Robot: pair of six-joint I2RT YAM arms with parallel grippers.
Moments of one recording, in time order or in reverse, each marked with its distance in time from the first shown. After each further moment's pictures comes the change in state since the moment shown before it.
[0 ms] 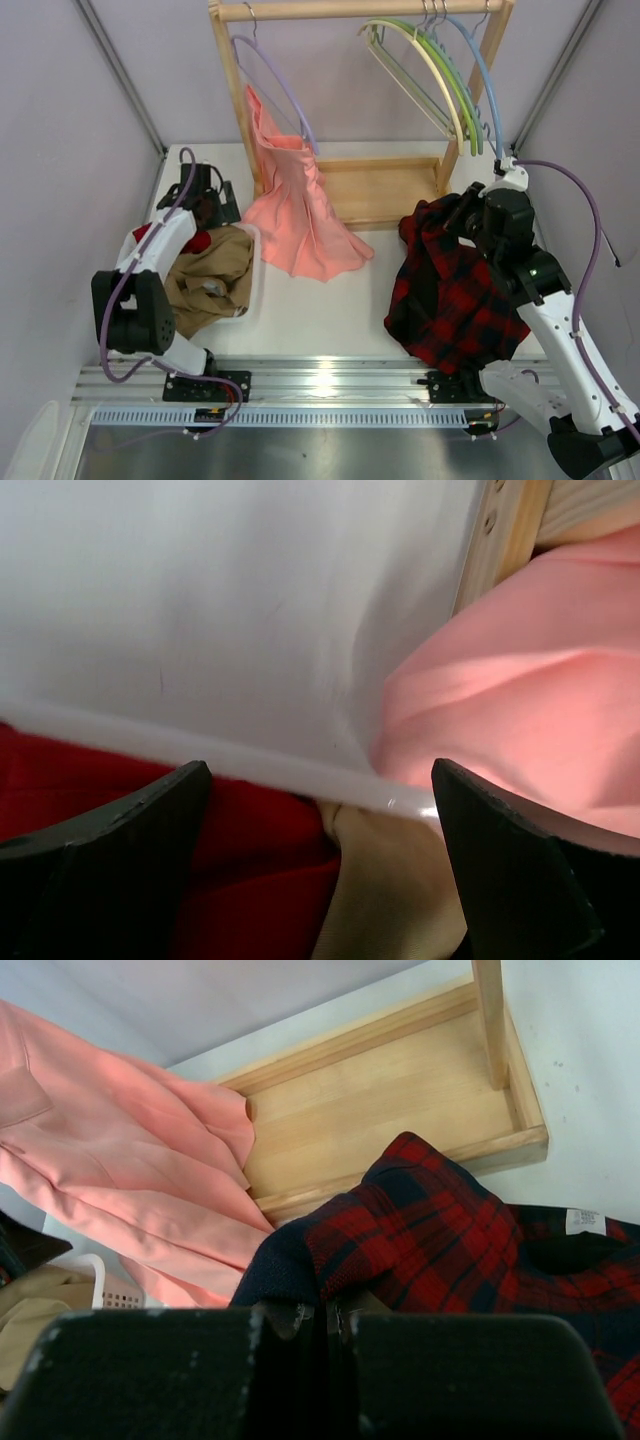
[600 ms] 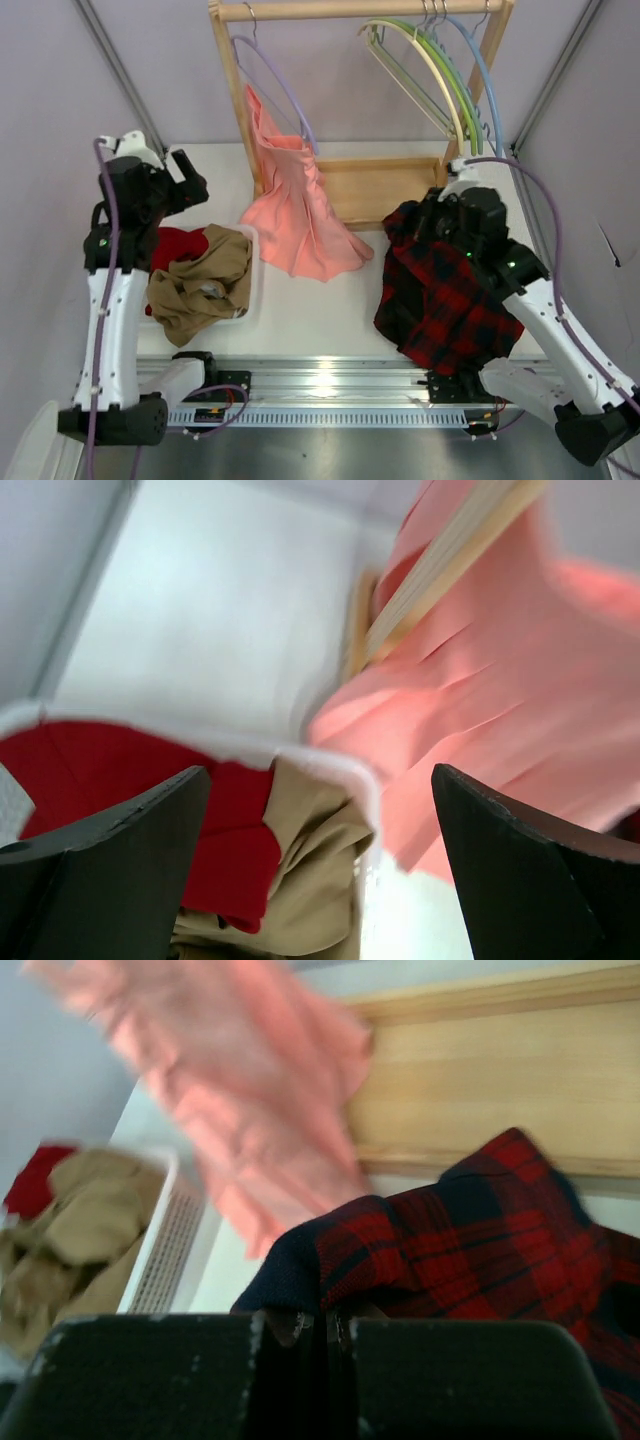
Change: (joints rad) left arm 0.068 -0.493 0.113 -0.182 0.116 -0.023; right arm 0.067 0.063 -0.019 0.081 -0.256 -0.089
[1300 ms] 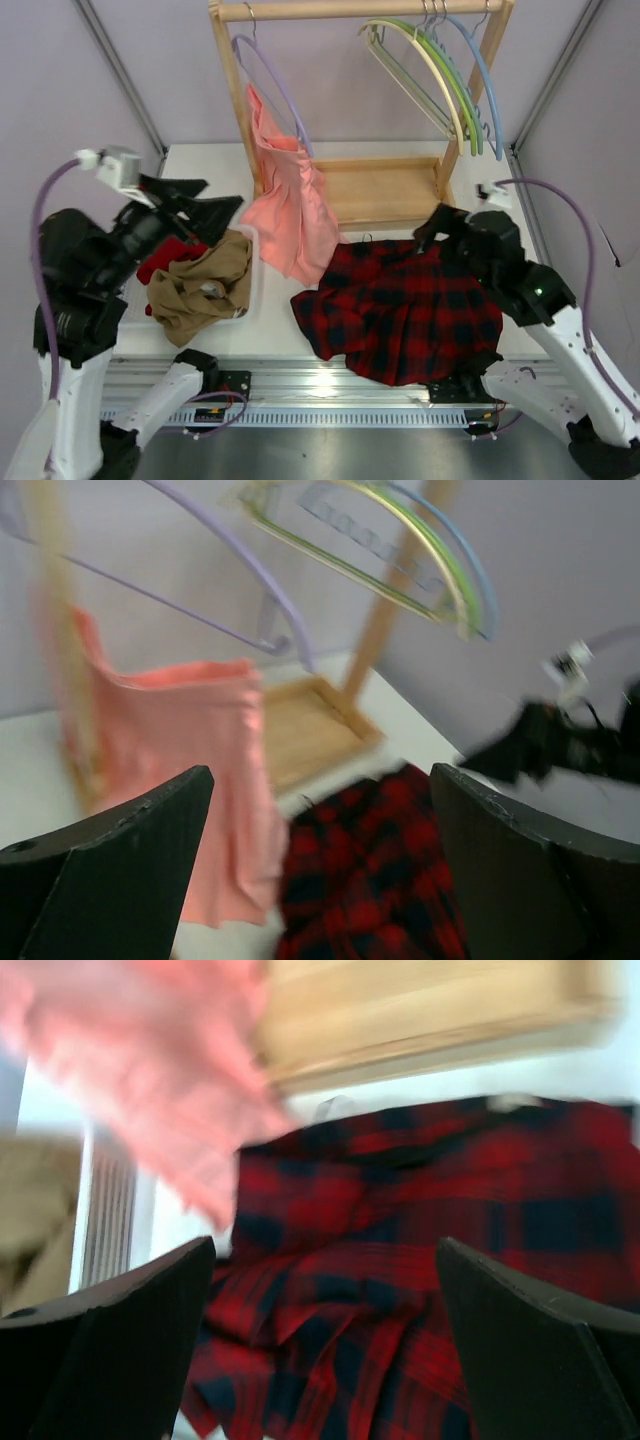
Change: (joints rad) left arm -0.226 -0.275 0.229 0.072 0.416 -0.032; right arm 0.225 -0.084 0.022 -0.291 0.339 0.135
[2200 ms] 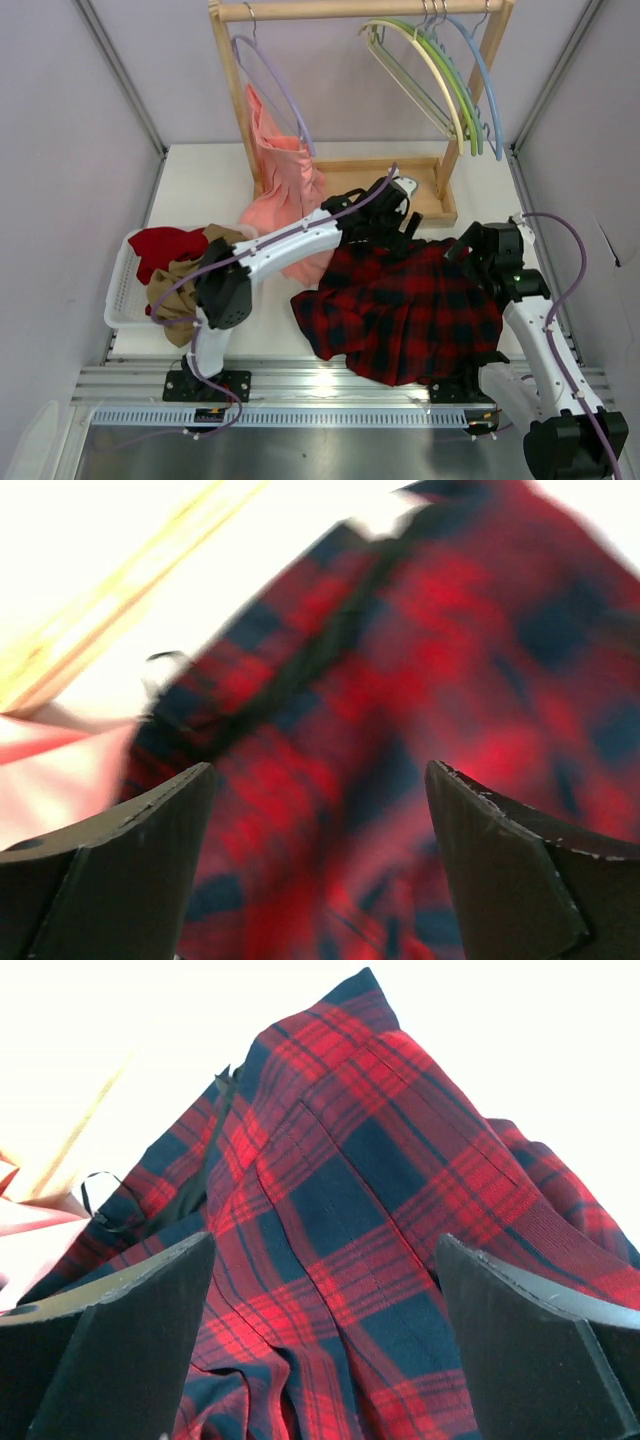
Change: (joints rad) left arm -0.771 1.175 0.283 0.018 -0.447 -0.007; right arm -0.548 0.001 -0.361 0.077 -0.083 0.170
